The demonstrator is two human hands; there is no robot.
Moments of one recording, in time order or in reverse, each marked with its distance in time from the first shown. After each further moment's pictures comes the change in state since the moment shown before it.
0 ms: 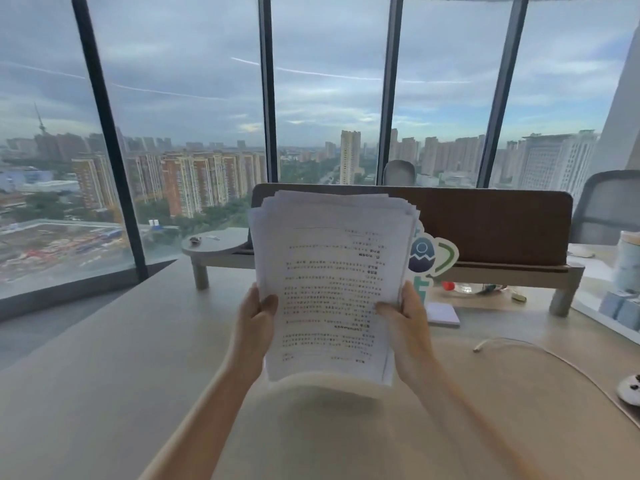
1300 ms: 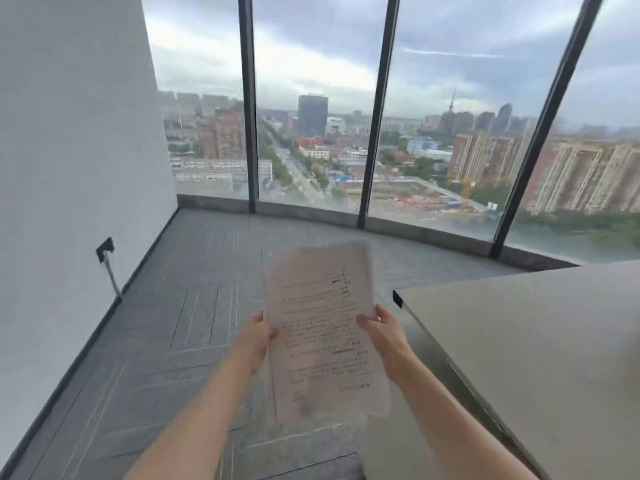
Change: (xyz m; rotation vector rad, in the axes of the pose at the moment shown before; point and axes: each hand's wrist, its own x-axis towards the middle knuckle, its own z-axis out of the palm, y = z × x) left_hand -0.373 0.027 -0.548 0.053 1.095 -0.378; right_hand -0.365 0.053 0.478 -0.075 -1.280 0.293
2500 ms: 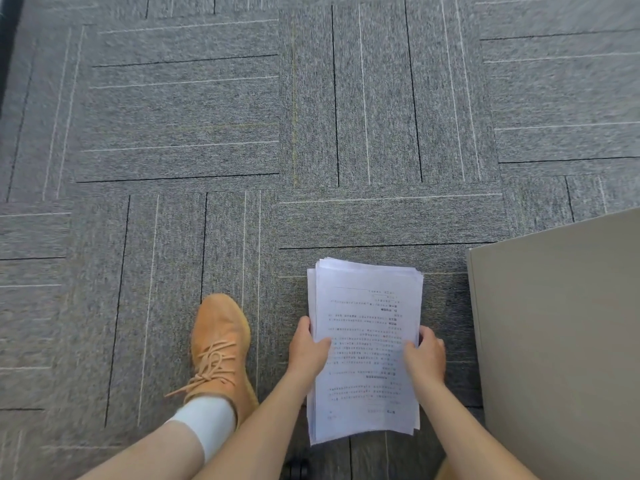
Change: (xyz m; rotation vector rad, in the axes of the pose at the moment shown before) left_hand 0.107 -0.620 -0.013 0.329 0.221 -0.841; right_hand 0.088 0.673 0.080 -0.655 -0.028 0.825
